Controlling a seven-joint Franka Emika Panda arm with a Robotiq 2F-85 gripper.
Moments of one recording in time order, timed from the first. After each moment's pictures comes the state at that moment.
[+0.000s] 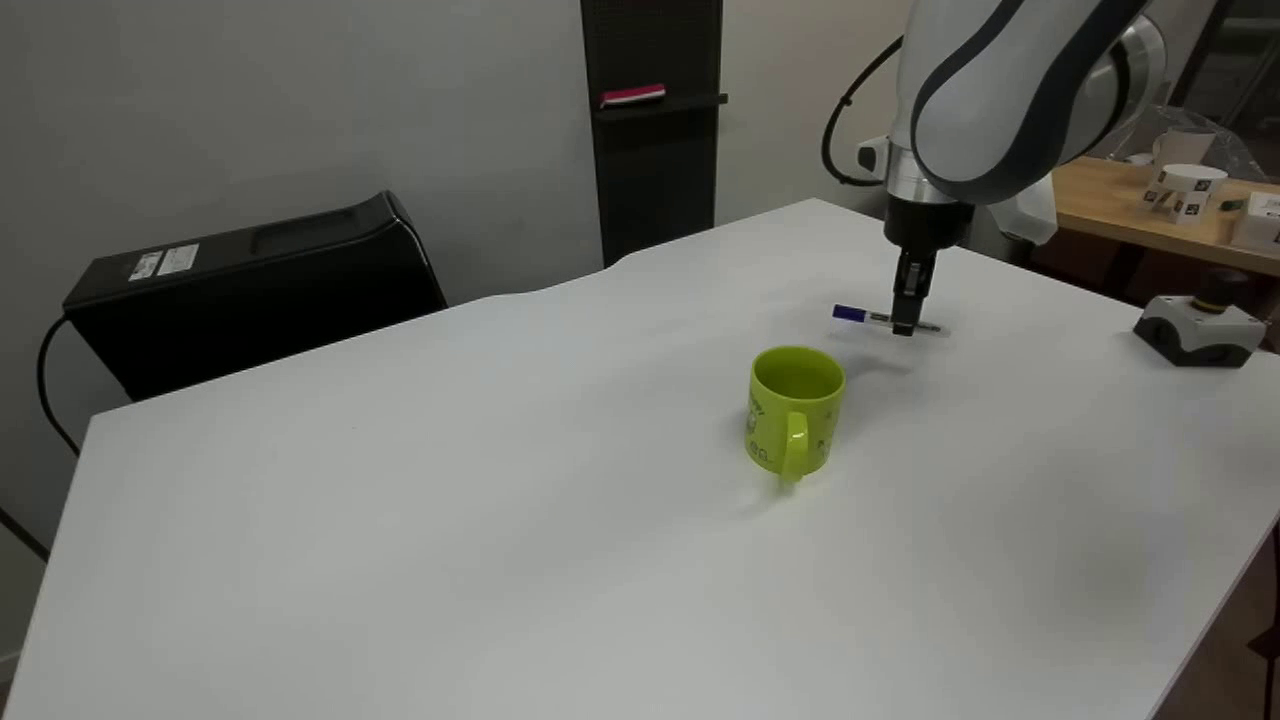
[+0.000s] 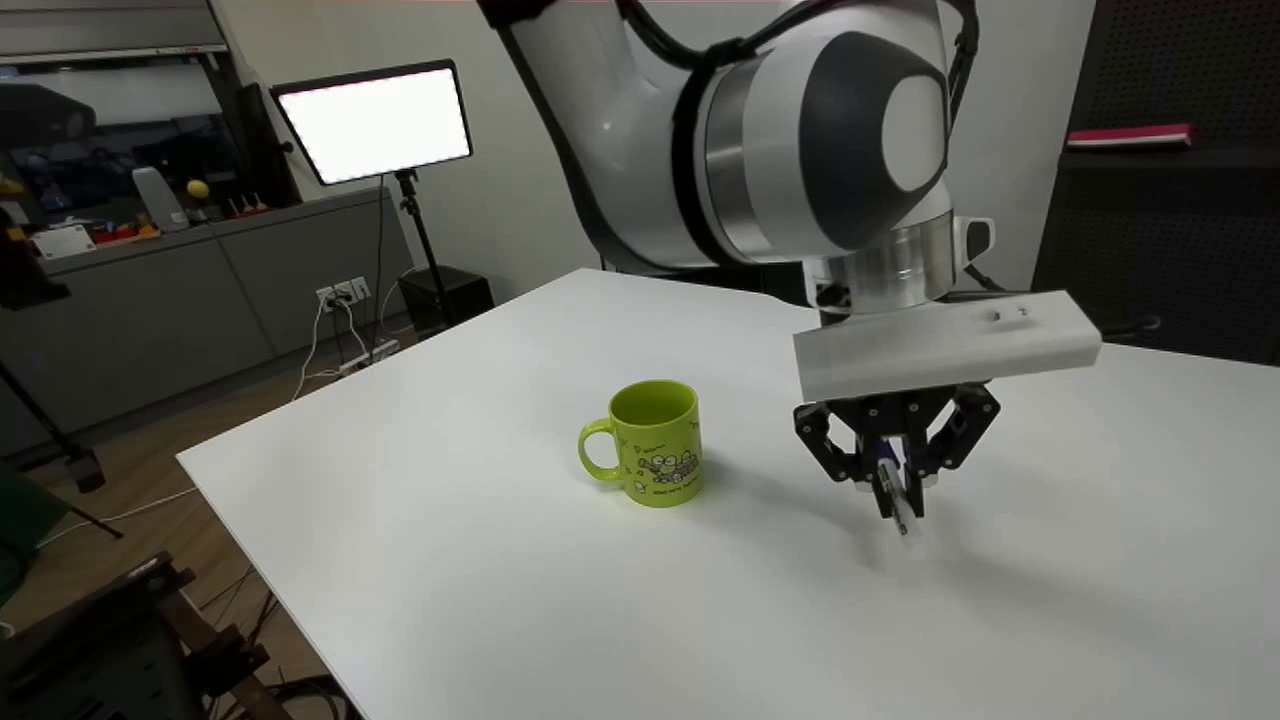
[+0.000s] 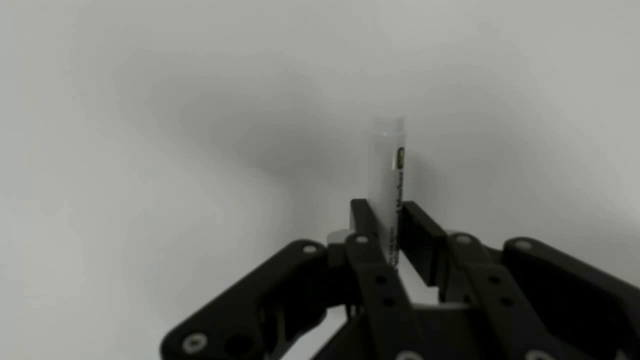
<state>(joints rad) -0.18 0.64 -0.09 -2.05 -0.25 2.75 -0.54</state>
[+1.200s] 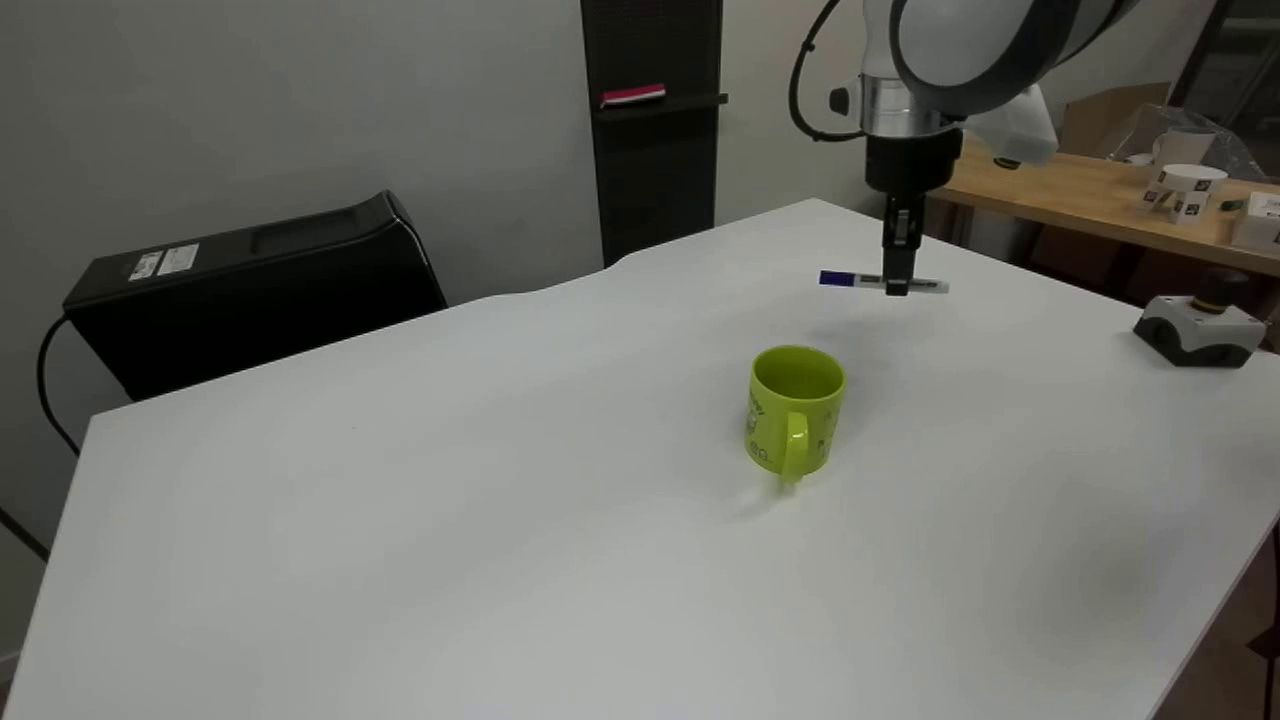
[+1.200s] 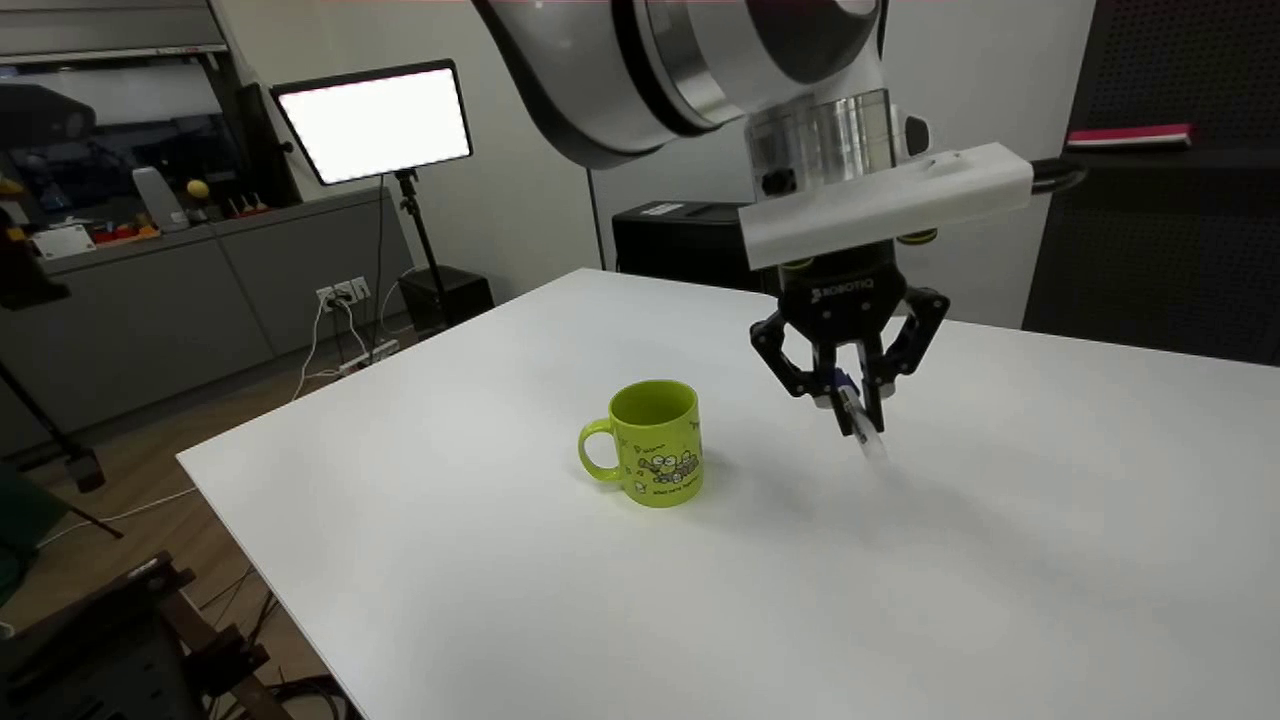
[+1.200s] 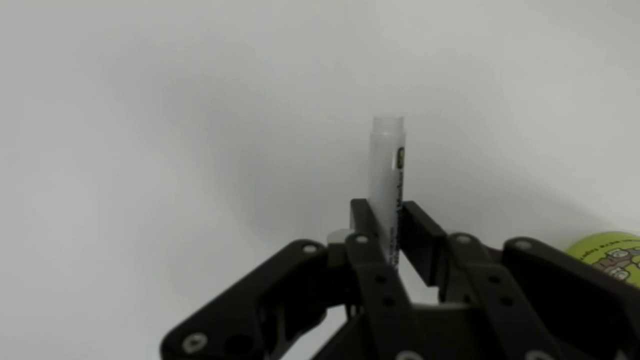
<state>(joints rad) -0.10 0.49 -0.09 -2.07 -0.30 2.56 -0.51</state>
